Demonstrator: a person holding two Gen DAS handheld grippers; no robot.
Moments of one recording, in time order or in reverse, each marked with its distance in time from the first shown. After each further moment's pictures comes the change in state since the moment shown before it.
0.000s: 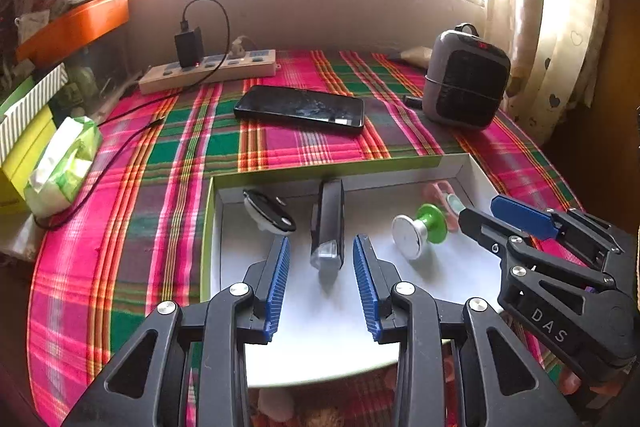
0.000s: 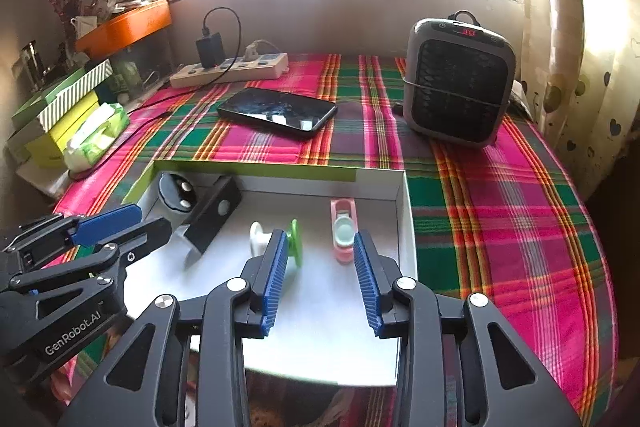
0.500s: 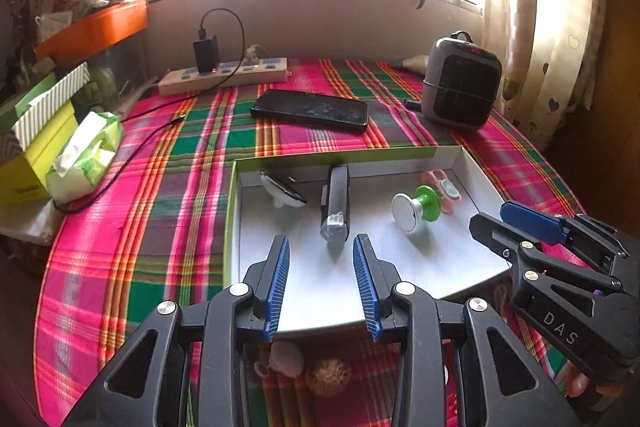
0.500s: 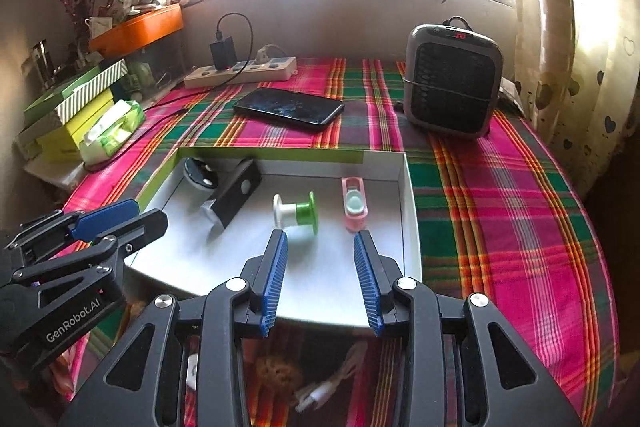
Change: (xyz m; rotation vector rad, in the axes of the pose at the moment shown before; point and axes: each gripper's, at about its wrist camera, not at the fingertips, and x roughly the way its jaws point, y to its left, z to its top) left arm -0.029 0.002 -0.022 -0.001 -0.050 0.031; right arm -0.027 0.007 -0.021 0.000 -0.027 0.013
